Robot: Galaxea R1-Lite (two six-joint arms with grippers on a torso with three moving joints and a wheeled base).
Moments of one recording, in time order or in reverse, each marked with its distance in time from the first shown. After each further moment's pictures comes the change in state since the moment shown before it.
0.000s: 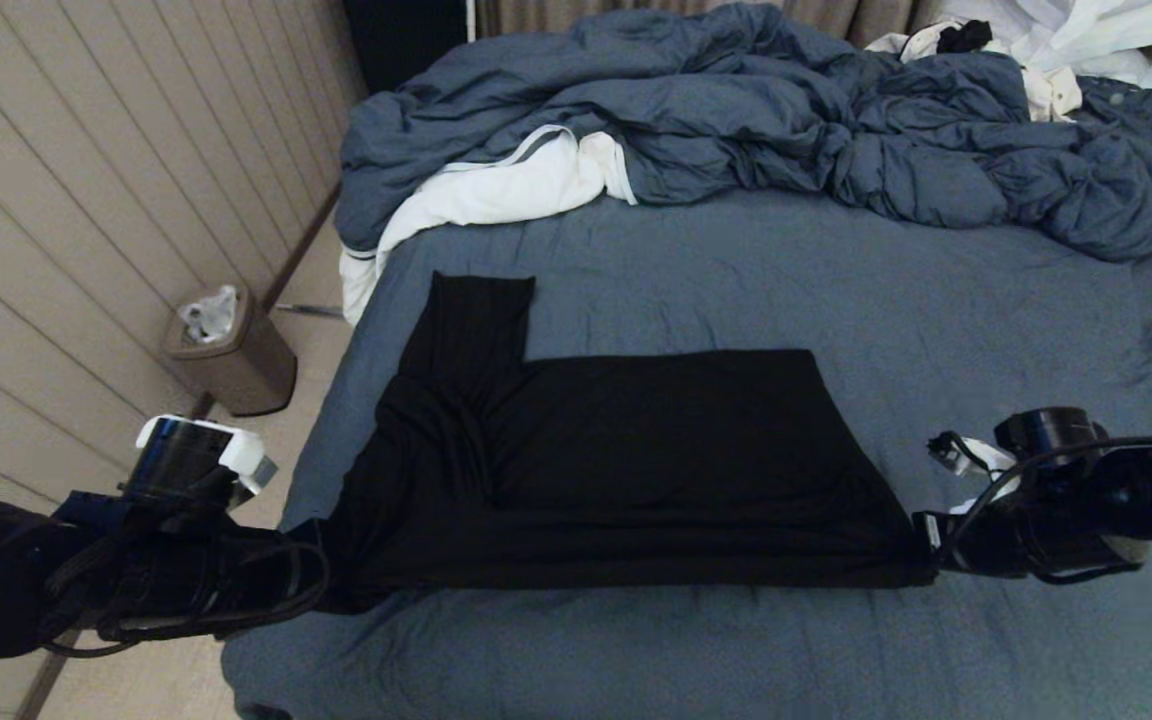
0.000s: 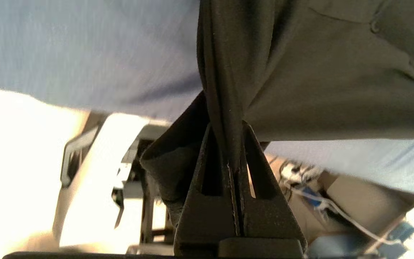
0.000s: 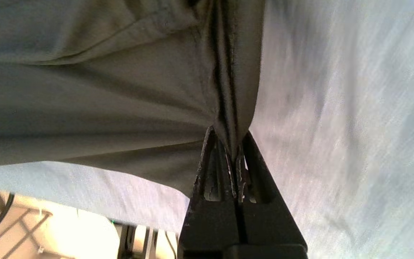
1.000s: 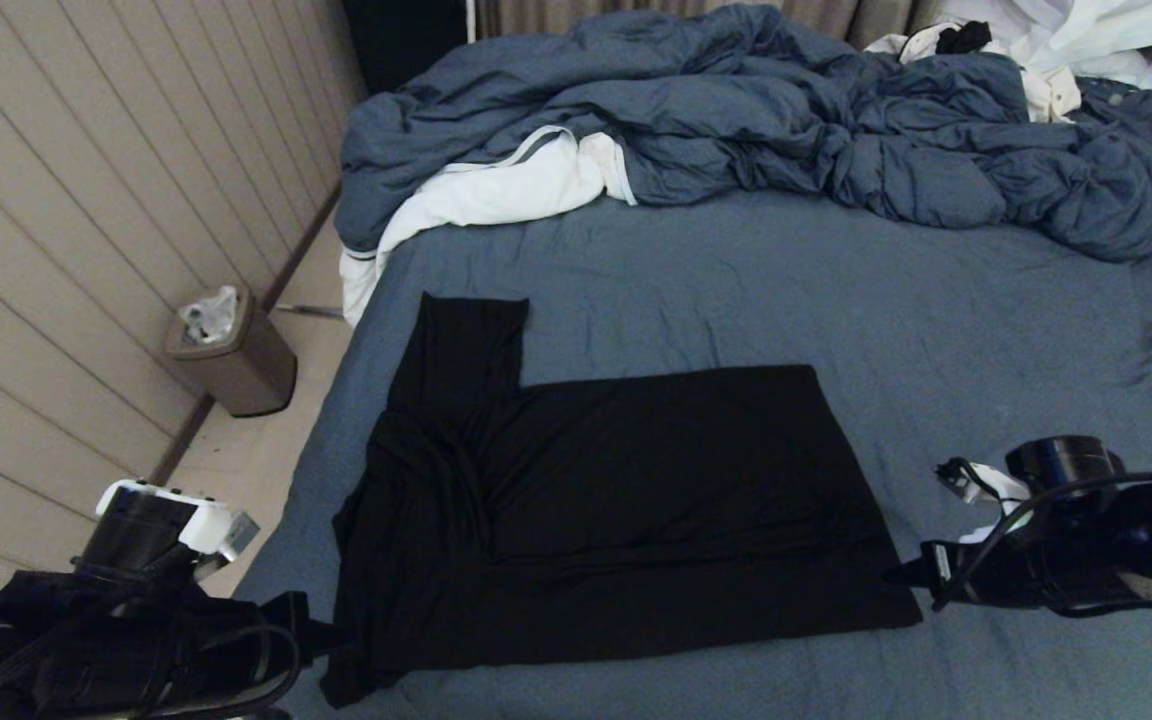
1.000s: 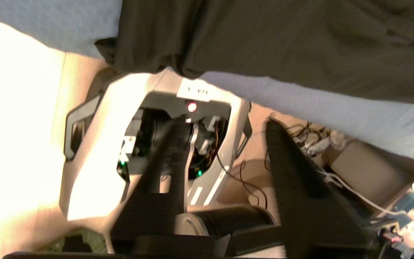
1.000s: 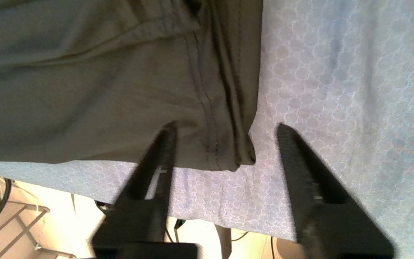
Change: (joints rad) left arm -0.037 -0.094 0.198 -0.070 -0.033 -0.004; right arm -0.003 -0.032 0.137 -0.100 0.000 -0.007
